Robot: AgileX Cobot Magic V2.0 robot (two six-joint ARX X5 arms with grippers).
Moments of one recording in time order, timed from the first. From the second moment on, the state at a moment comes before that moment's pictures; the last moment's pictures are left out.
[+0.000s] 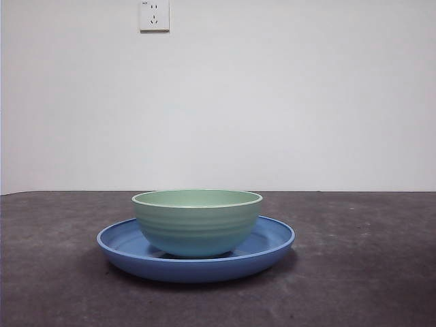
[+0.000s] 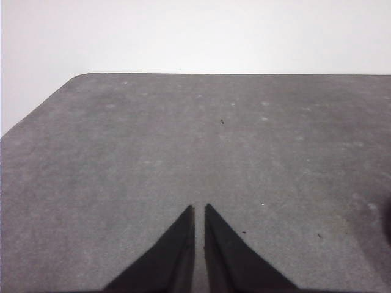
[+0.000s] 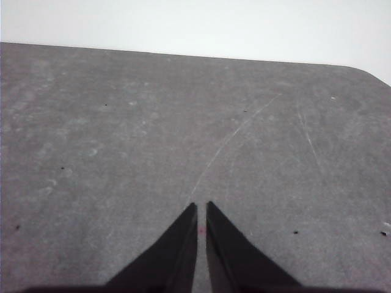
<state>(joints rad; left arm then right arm) 0.06 0.00 0.03 -0.15 0.10 0.01 -0.10 0.01 0.02 -0.17 0.00 -0.04</state>
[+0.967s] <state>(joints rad) 0.03 0.00 0.03 -0.15 0.10 0.01 -0.10 0.01 0.02 -0.17 0.00 -0.04</state>
